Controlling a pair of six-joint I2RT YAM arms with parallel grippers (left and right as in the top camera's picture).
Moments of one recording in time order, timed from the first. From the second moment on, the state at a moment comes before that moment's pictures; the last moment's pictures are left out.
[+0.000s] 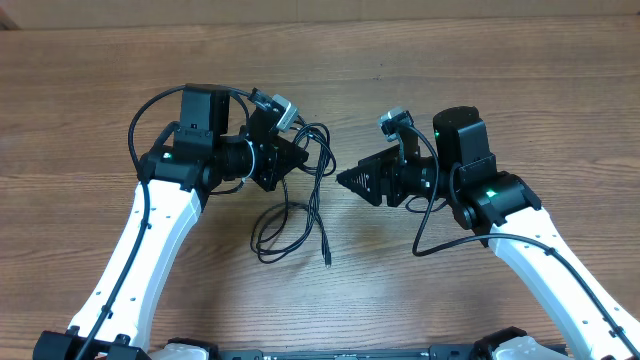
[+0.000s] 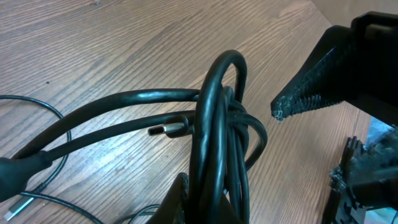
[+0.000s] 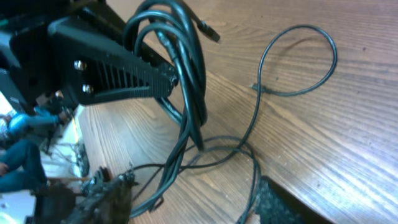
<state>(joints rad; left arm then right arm) -0.19 1.44 1.18 -0.67 0.73 0.19 0.36 1.33 0.97 -0.35 -0.74 0.20</state>
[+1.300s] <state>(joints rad) -0.30 1.44 1.18 -0.62 0.69 0.10 0.36 1.33 0.97 -0.38 -0.73 0.20</state>
